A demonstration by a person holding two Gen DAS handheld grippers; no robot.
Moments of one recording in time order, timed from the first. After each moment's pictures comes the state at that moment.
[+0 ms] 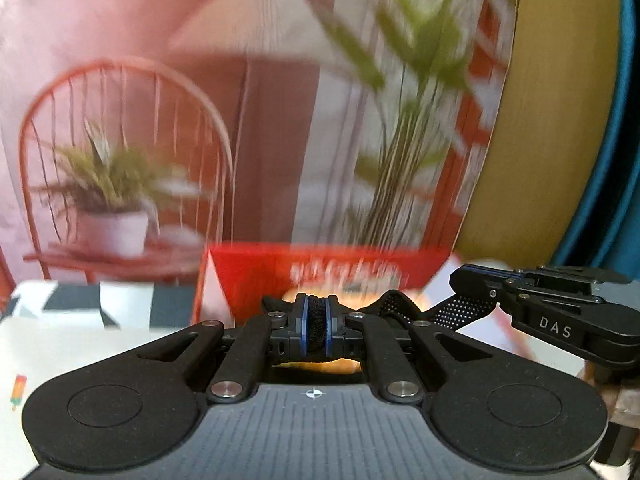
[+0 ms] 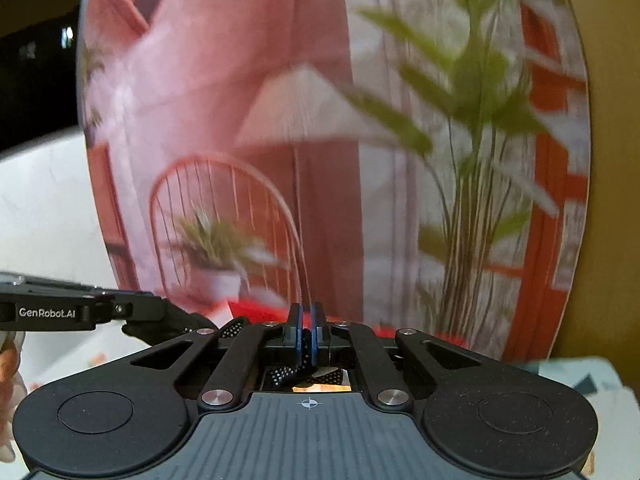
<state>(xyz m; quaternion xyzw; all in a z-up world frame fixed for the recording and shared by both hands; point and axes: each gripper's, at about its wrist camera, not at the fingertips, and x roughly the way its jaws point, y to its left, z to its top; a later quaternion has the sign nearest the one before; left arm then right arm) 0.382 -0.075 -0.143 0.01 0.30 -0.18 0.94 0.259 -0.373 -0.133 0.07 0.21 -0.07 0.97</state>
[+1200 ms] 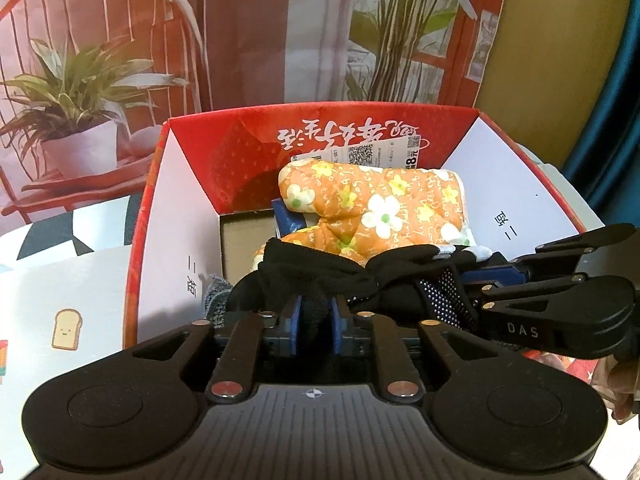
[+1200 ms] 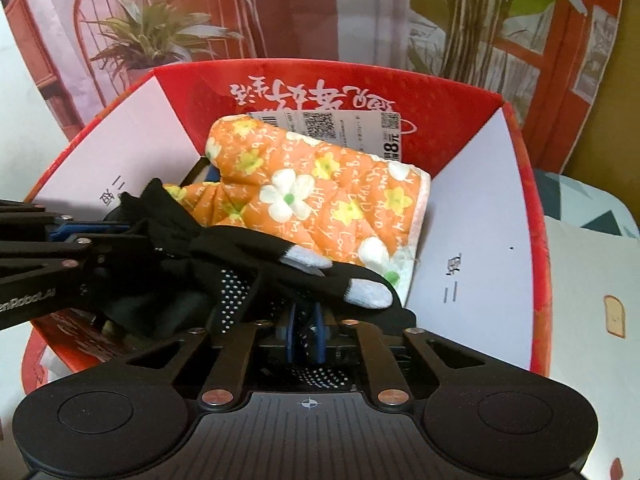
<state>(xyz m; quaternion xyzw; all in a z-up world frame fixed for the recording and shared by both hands) 0.411 -0.091 -0.206 0.07 0.43 -0.19 0.88 0.309 -0.366 -0.228 0.11 0.47 -0.11 0.87</state>
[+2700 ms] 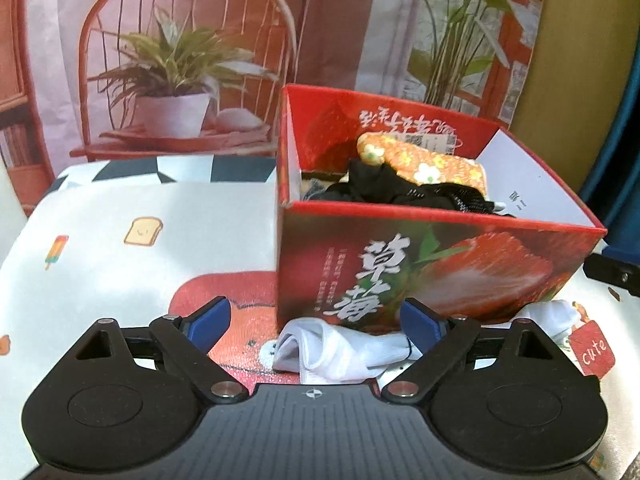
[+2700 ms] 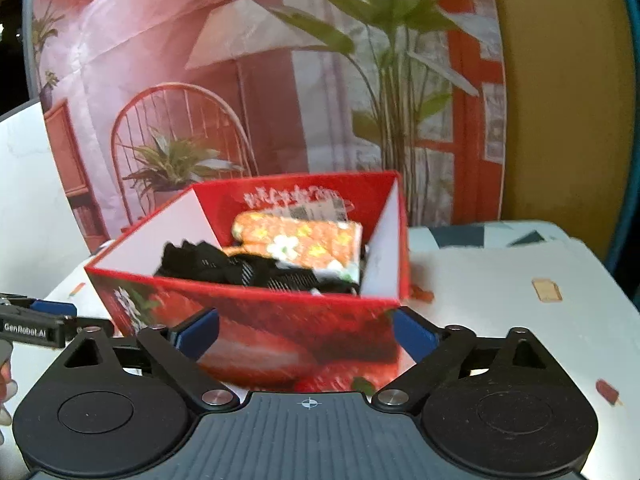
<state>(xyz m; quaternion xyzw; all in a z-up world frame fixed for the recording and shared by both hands) 0.312 -0.009 -0.228 0.00 0.37 -0.13 0.92 0.143 -0.342 -0.200 0.13 0.26 -0.15 0.94</state>
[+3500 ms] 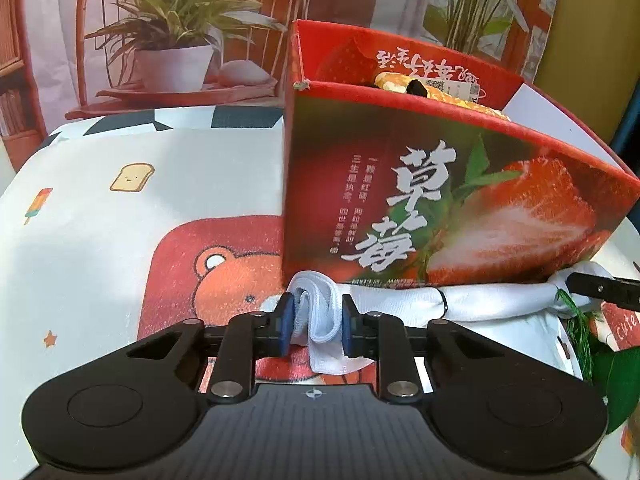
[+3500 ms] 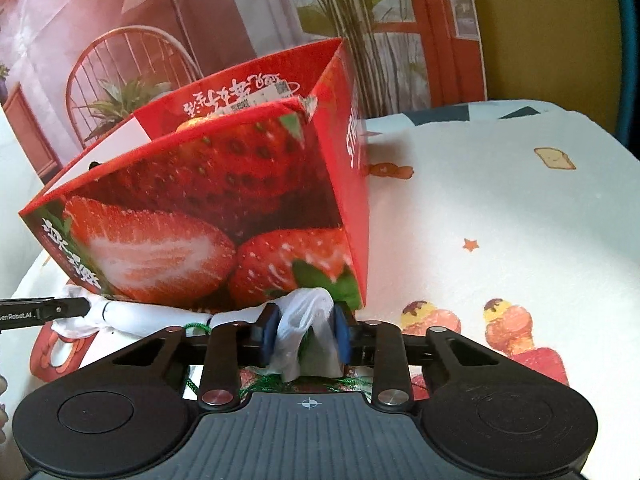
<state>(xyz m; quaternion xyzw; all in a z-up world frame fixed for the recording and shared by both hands) 0.316 -0.010 -0.274 0.01 0.41 -0.12 0.91 0.147 -0.373 -0.288 0.22 0.33 -0.15 0.91</state>
